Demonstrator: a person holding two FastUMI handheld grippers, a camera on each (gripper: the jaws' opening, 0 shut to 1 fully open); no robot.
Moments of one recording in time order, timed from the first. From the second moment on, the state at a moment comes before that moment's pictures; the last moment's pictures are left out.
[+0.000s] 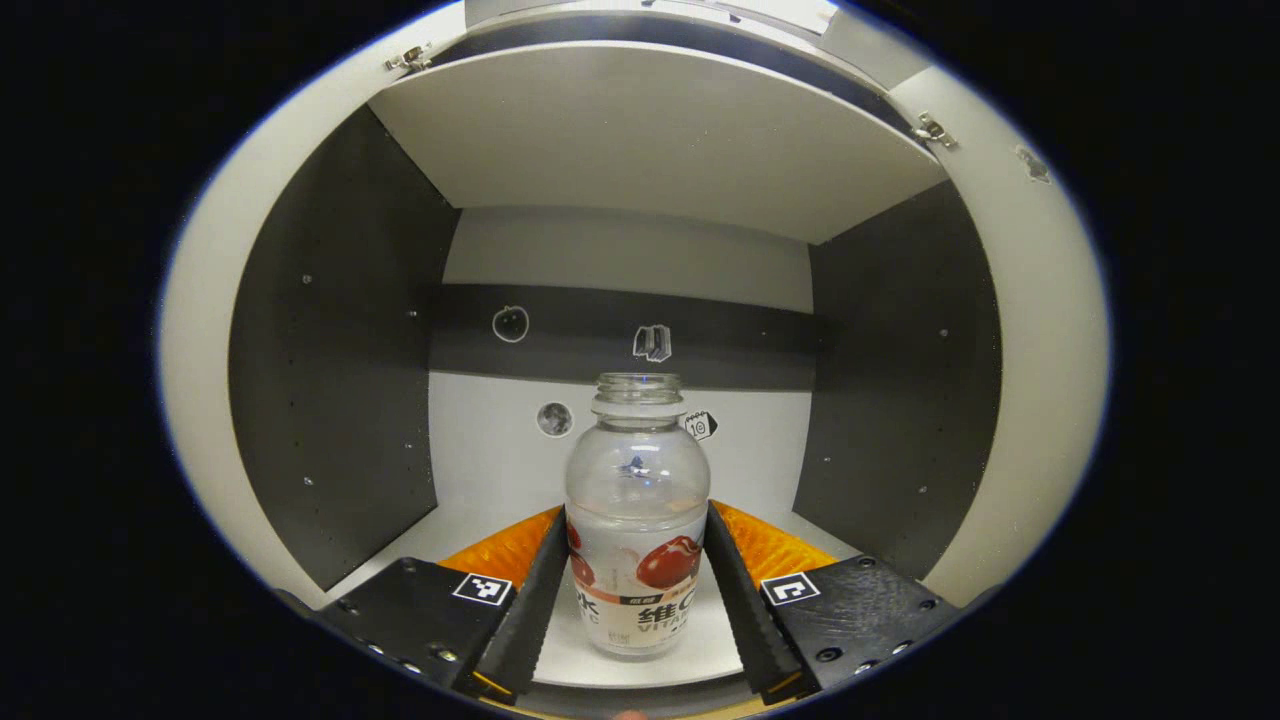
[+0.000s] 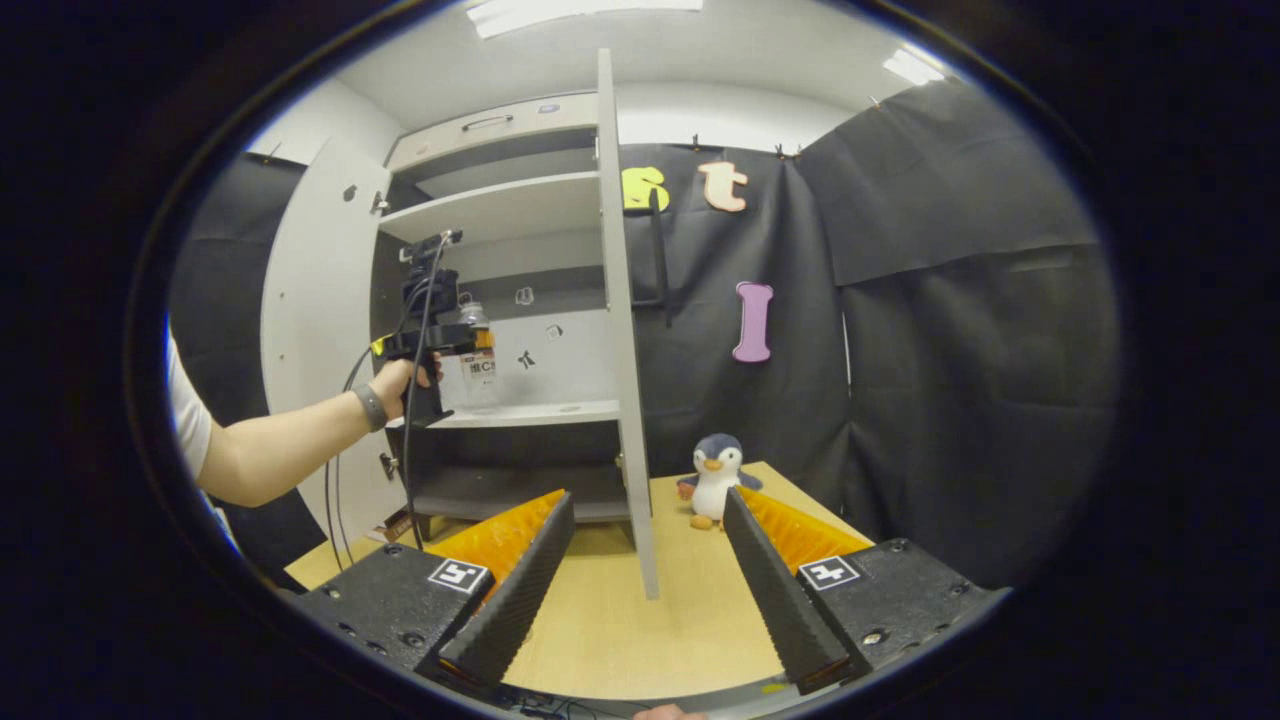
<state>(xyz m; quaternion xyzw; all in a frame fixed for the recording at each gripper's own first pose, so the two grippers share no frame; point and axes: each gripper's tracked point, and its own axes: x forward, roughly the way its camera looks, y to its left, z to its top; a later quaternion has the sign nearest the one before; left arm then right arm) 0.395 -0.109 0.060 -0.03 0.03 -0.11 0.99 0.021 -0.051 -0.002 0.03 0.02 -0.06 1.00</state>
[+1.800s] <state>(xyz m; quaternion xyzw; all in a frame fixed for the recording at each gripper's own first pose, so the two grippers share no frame) 0.091 -0.135 -0.241 0.01 0.08 -0.12 0.99 0.006 0.000 0.043 -0.02 0.00 0.01 1.00</state>
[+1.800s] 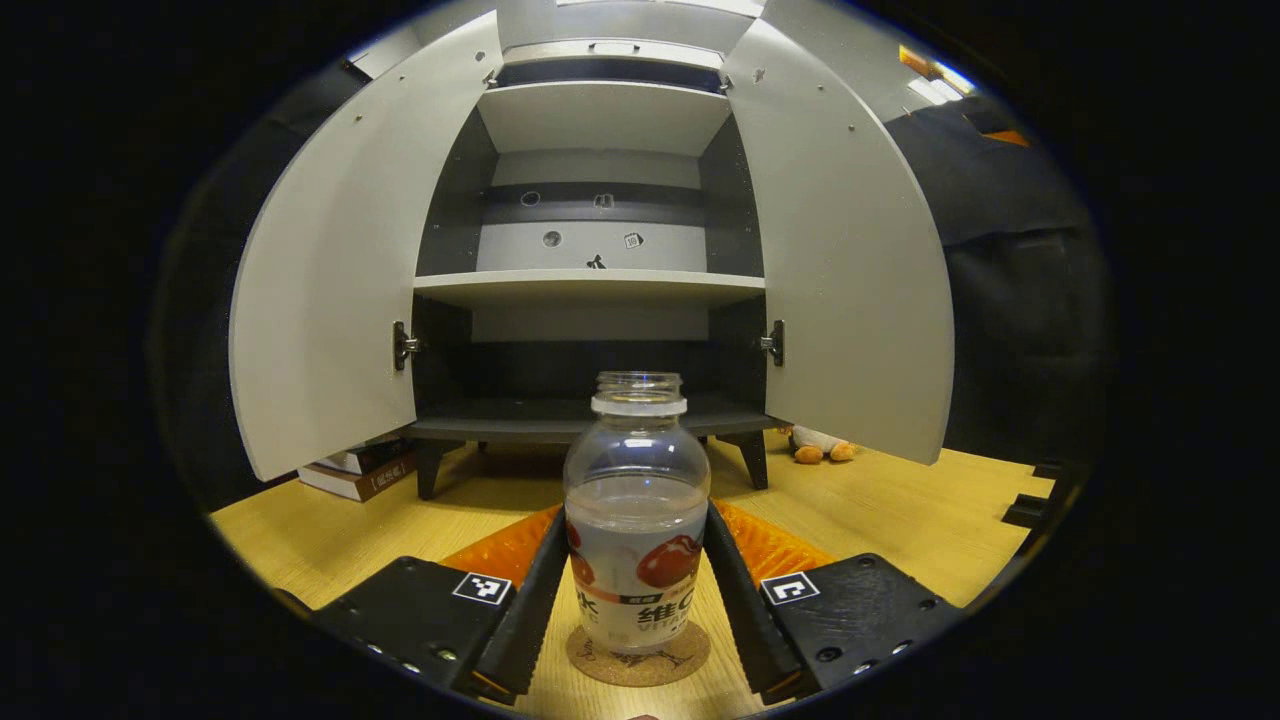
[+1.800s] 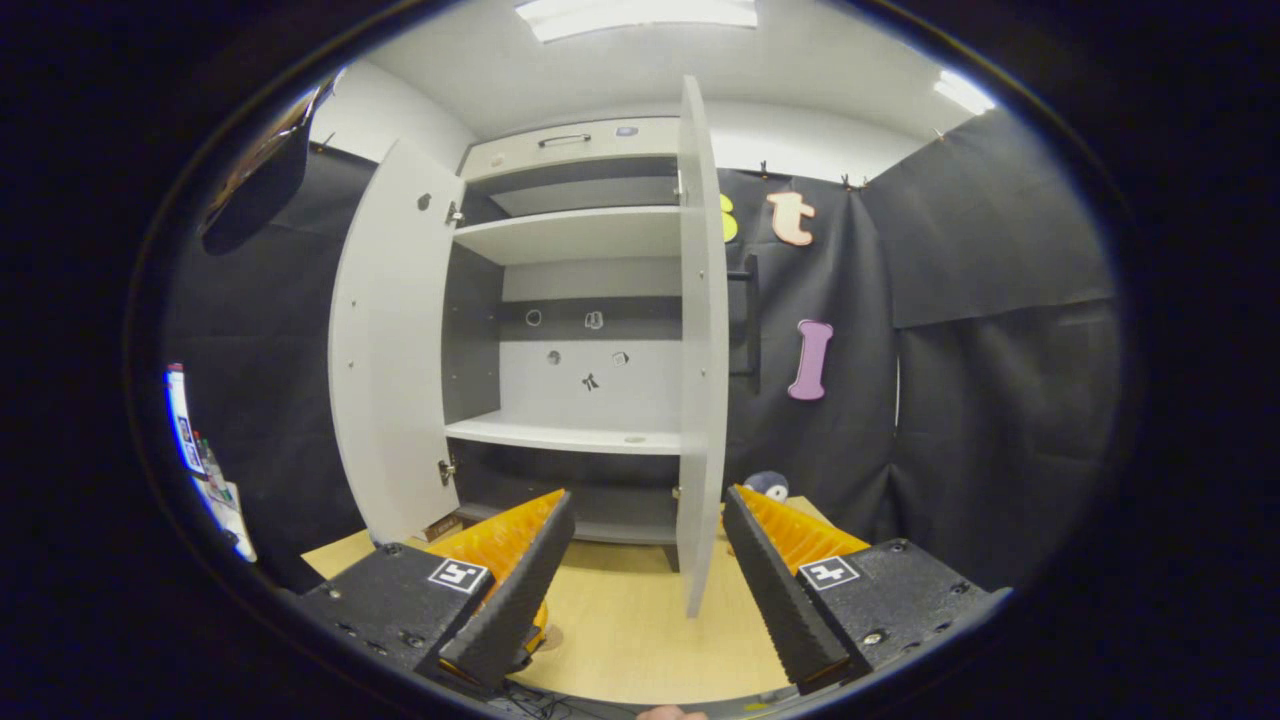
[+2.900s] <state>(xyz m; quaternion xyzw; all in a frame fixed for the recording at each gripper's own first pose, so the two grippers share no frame) 0.073 -0.128 -0.203 0.02 0.02 -0.10 0.99 0.008 -0.001 0.026 -0.02 0.03 0.02 1.00</state>
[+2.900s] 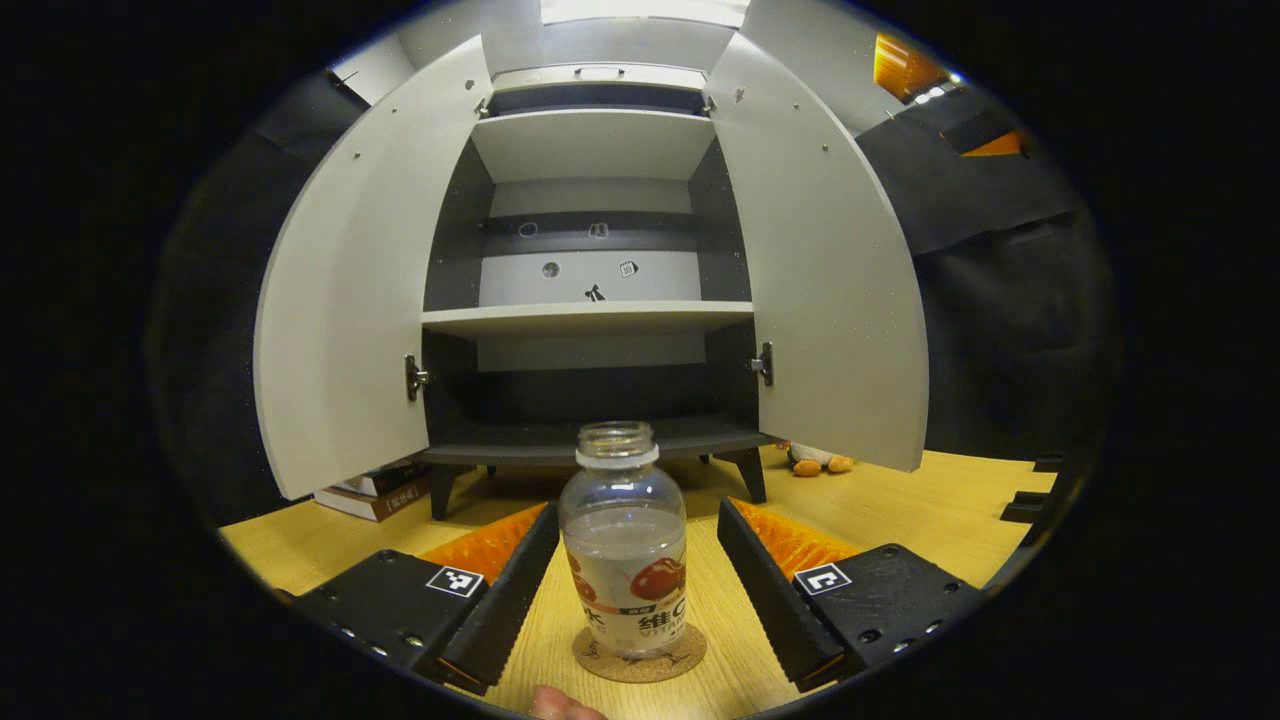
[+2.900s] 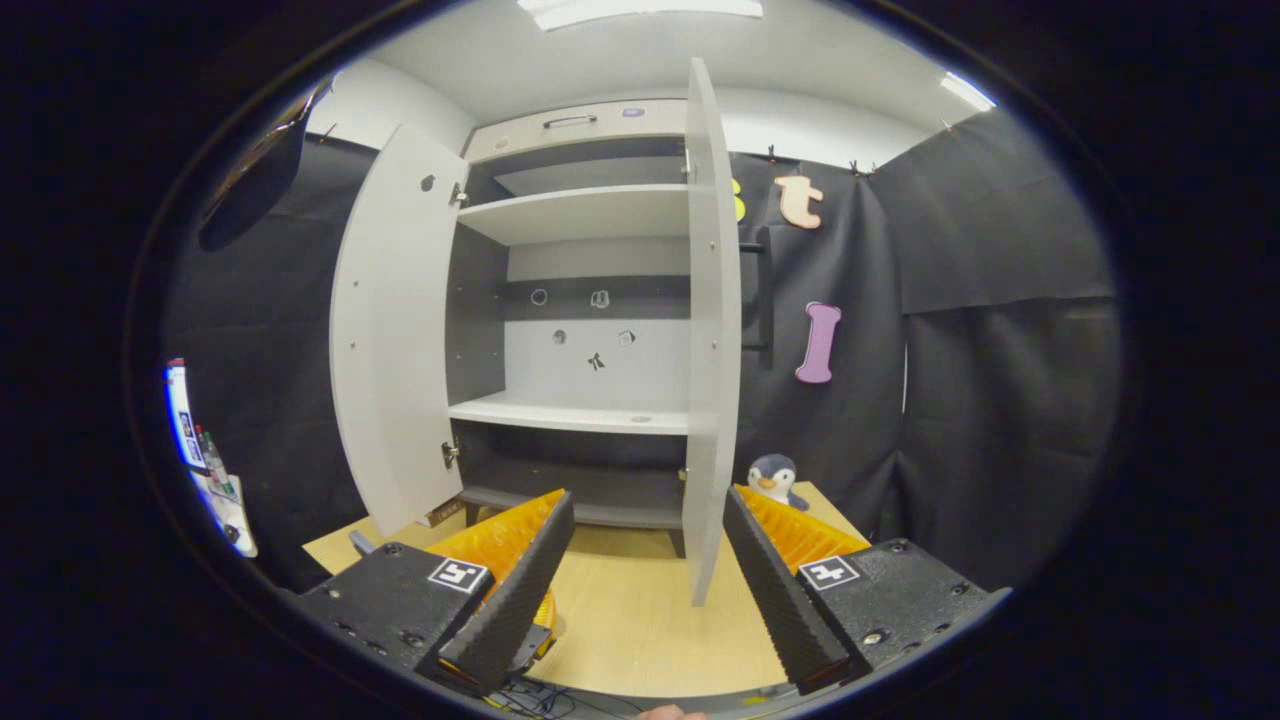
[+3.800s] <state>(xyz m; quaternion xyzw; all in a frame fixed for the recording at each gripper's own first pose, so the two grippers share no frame) 0.056 -0.051 -0.014 0.00 0.00 -0.06 1.00 0.023 0.002 0.036 0.01 -0.02 0.04 1.00</state>
